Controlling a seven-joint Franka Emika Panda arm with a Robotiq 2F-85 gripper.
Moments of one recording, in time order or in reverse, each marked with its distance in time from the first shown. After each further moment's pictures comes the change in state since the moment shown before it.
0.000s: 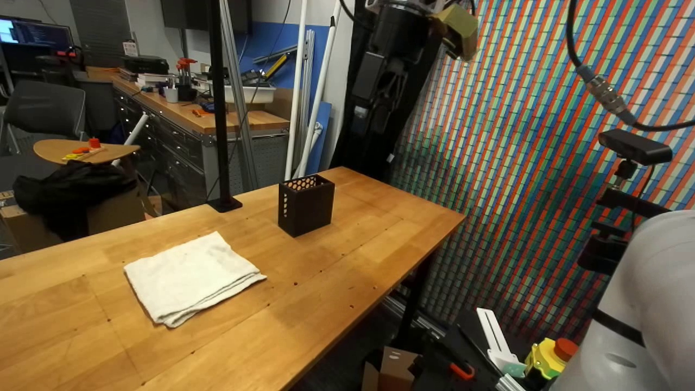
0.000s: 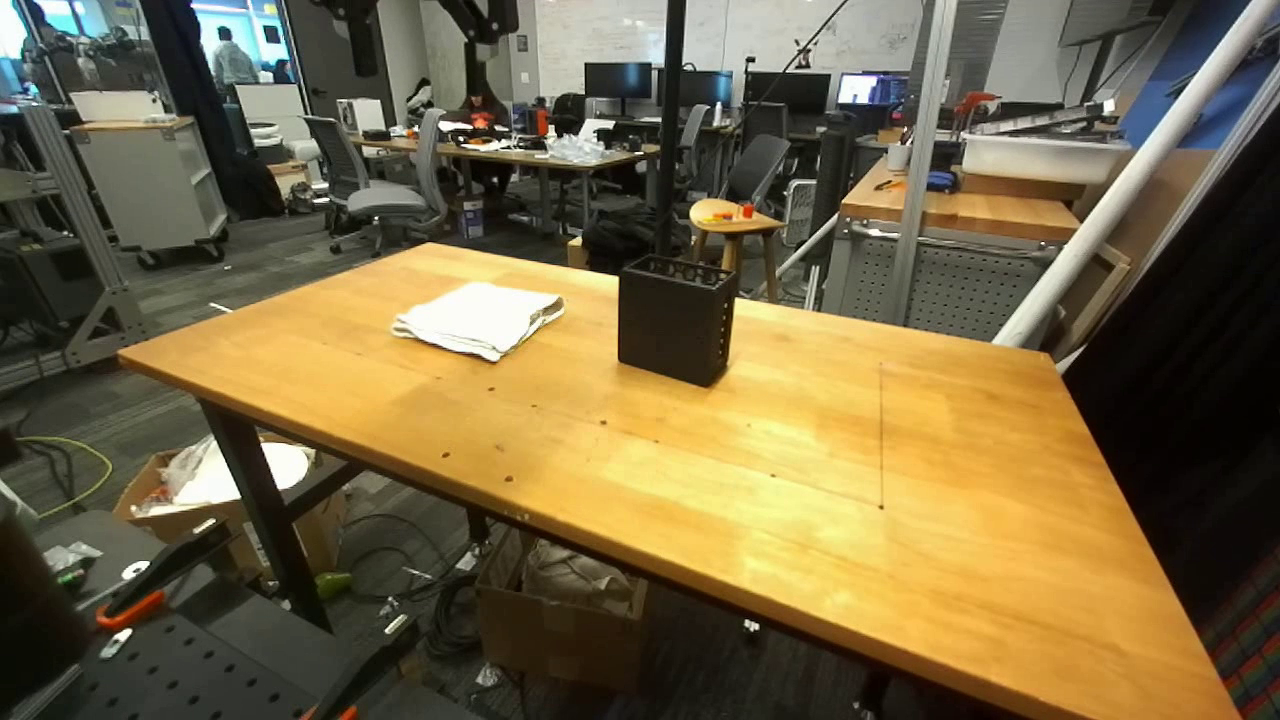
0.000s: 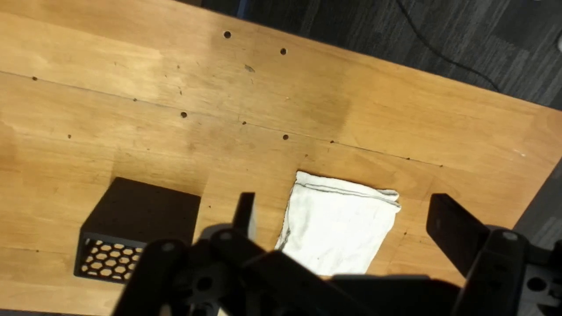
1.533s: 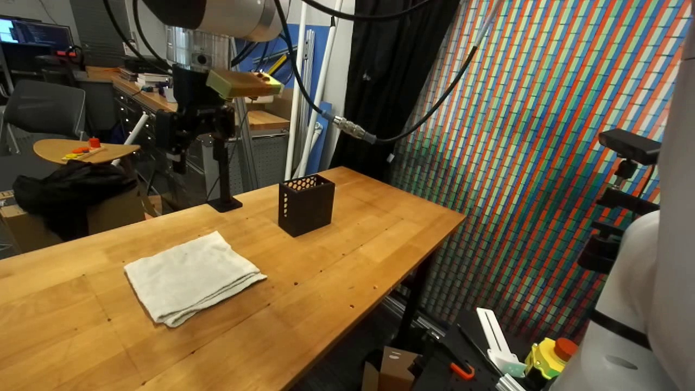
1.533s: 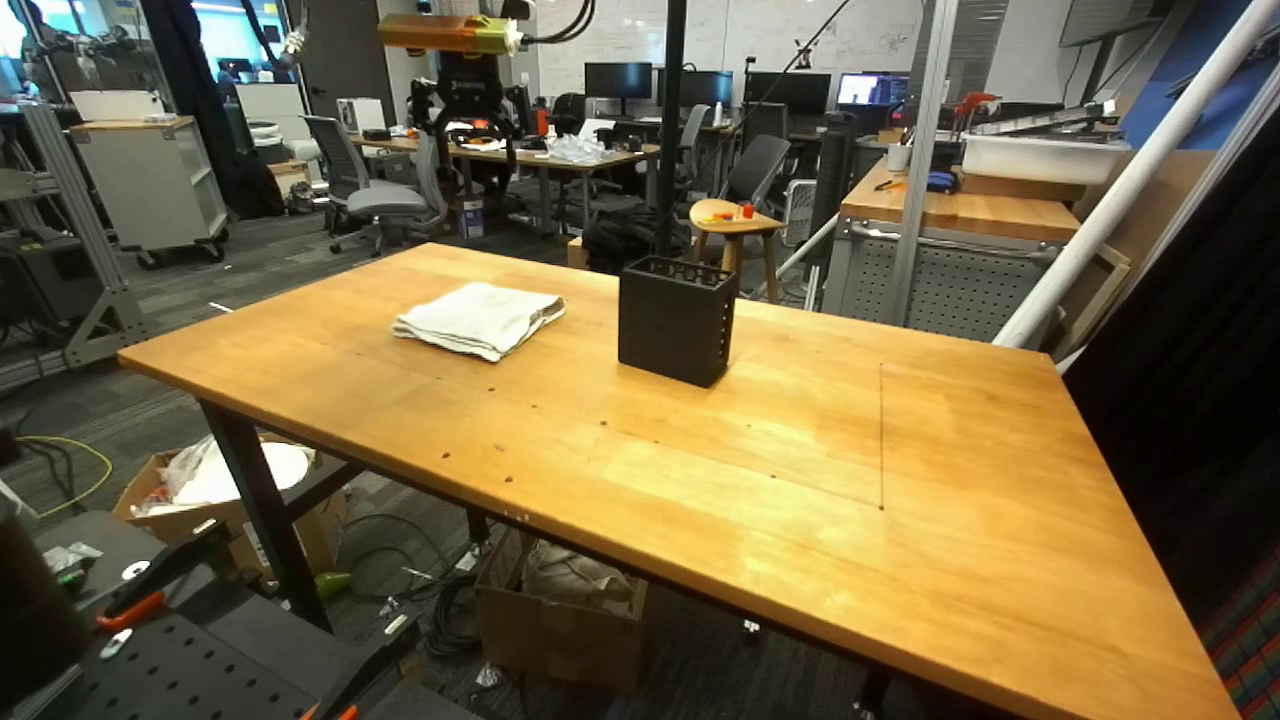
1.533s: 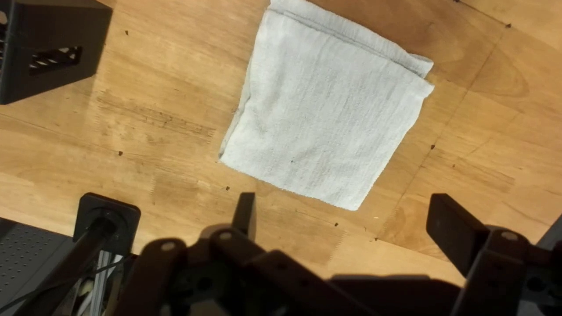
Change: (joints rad) arm 0.070 0.837 0.235 0.640 -0.066 0.195 0.184
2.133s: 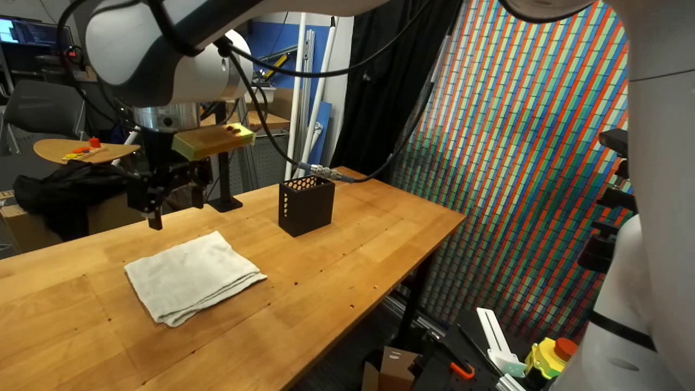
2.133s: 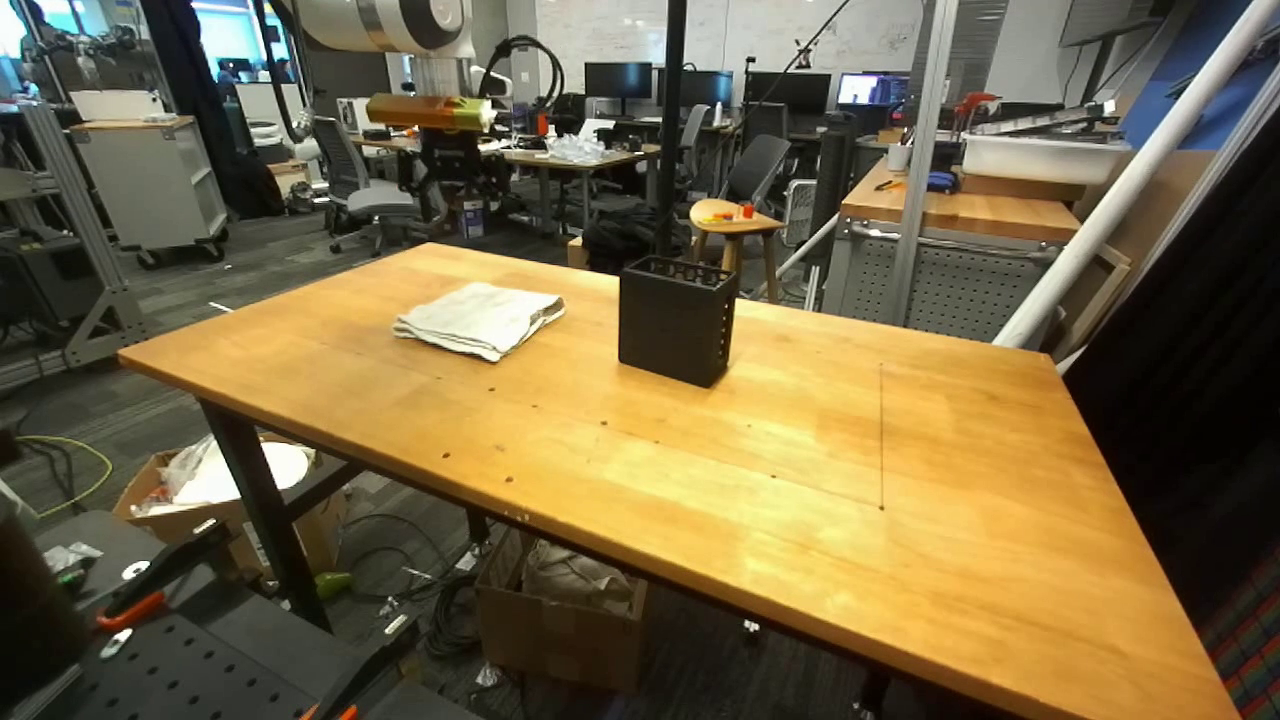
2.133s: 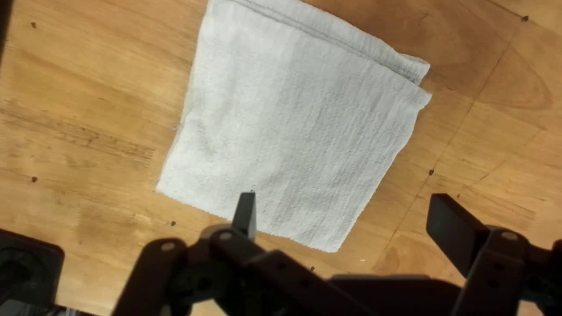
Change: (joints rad) arm 0.058 0.151 0.022 0.011 -0.041 0.085 0.090
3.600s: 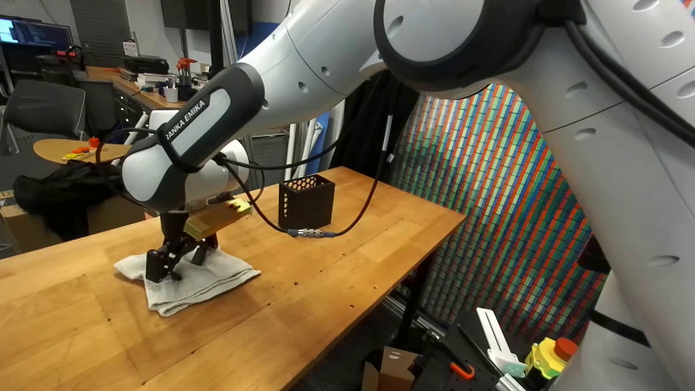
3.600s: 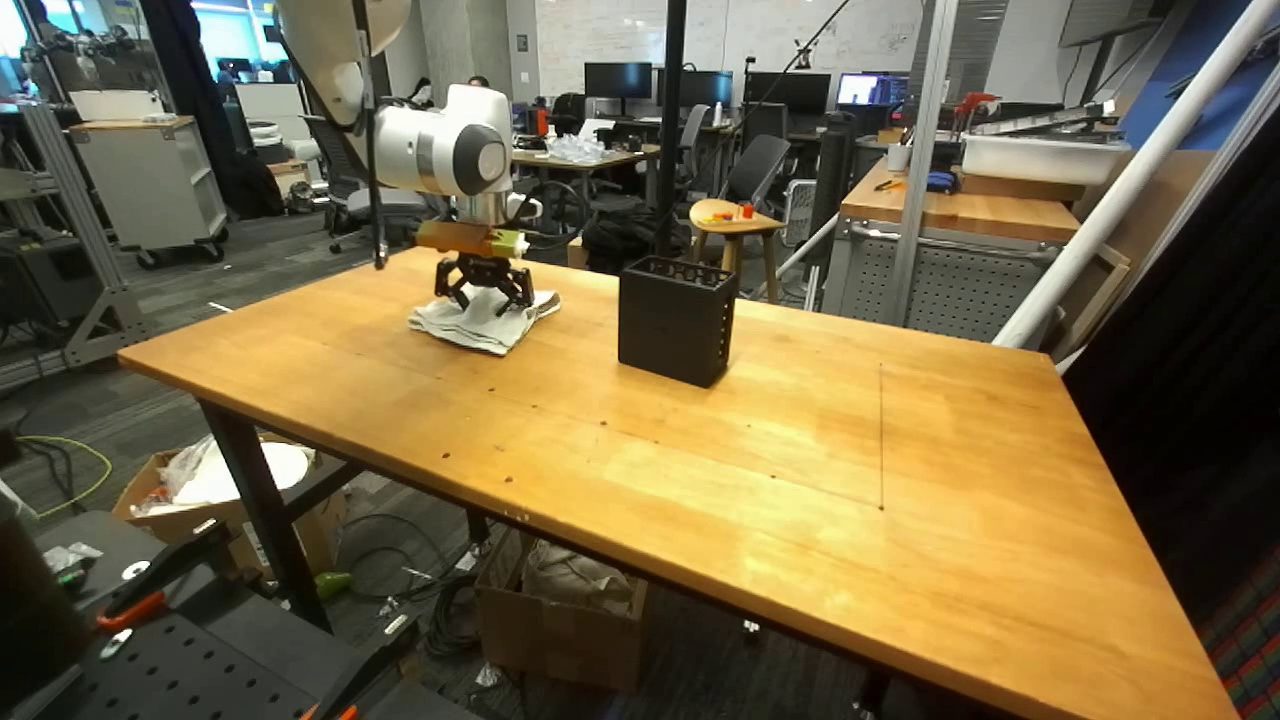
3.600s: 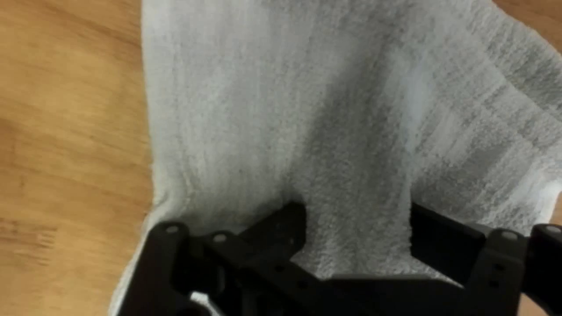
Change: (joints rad) arm -0.048 0.334 0.019 0.114 0.006 0.186 -0.024
